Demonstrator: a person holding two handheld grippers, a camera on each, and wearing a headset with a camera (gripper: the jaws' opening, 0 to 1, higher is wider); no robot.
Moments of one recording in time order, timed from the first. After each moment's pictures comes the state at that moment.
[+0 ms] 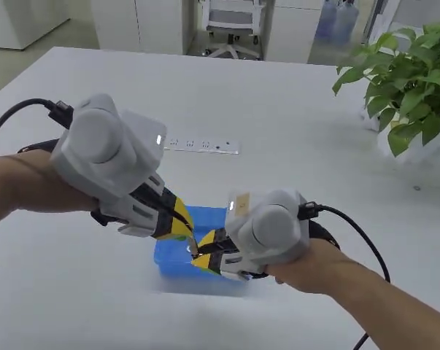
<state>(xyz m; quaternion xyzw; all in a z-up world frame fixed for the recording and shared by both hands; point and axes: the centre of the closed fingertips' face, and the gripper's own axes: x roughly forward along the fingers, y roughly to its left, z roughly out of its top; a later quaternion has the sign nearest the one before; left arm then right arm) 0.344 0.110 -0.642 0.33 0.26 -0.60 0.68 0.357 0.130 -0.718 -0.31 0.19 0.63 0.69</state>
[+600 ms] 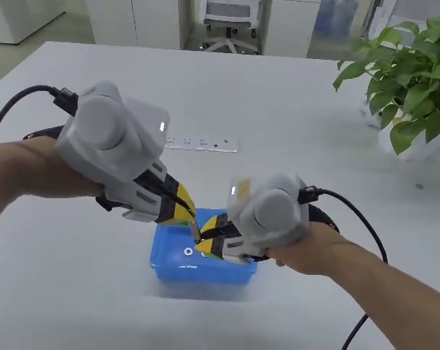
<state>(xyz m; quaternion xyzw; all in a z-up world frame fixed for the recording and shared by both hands) 0.378 0.111 -0.650 0.33 0.25 -0.60 0.68 0.391 0.131 -0.726 -0.31 0.19 0.63 0.69</state>
